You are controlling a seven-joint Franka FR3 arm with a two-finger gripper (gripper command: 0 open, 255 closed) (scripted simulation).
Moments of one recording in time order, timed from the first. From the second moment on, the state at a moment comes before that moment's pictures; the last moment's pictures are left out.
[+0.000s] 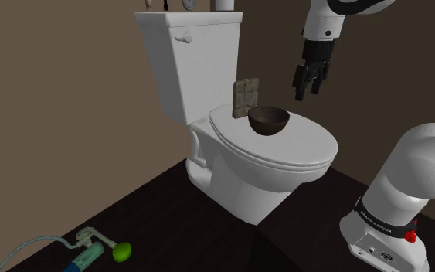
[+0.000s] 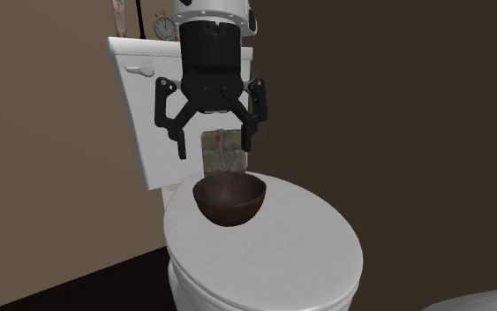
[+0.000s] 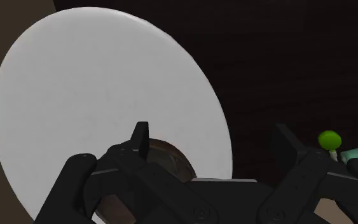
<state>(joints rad) -0.01 -0.78 0.00 -2.45 0.02 1.63 0.02</state>
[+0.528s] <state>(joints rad) 0.03 -0.59 -0.13 -2.36 -0.07 1.72 -0.29</state>
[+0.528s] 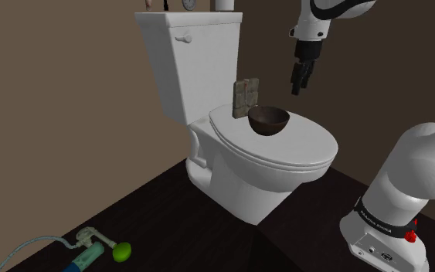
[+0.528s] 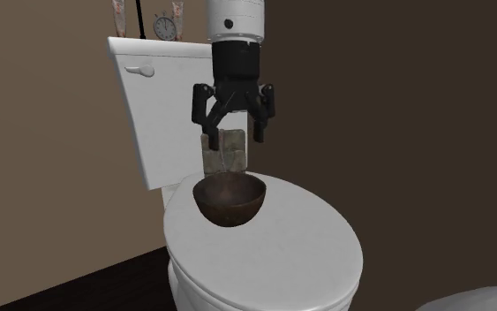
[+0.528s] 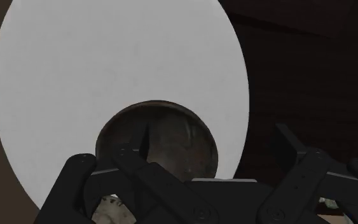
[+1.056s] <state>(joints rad) 0.09 -0.30 -0.27 -2.14 -0.08 1.82 -0.70</state>
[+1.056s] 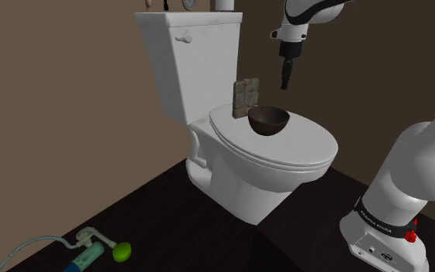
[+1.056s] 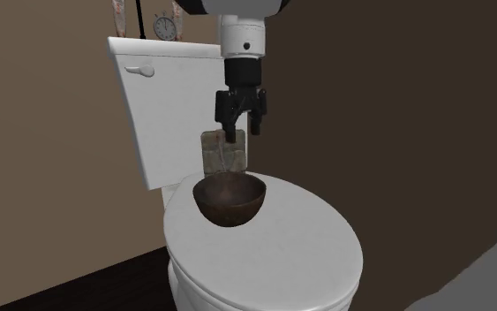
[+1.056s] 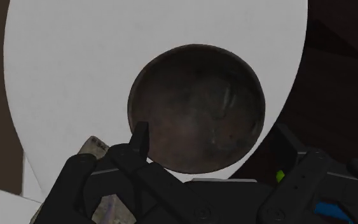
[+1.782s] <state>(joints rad) 0.10 0.14 -0.33 -1.69 0.05 1.81 -1.24</state>
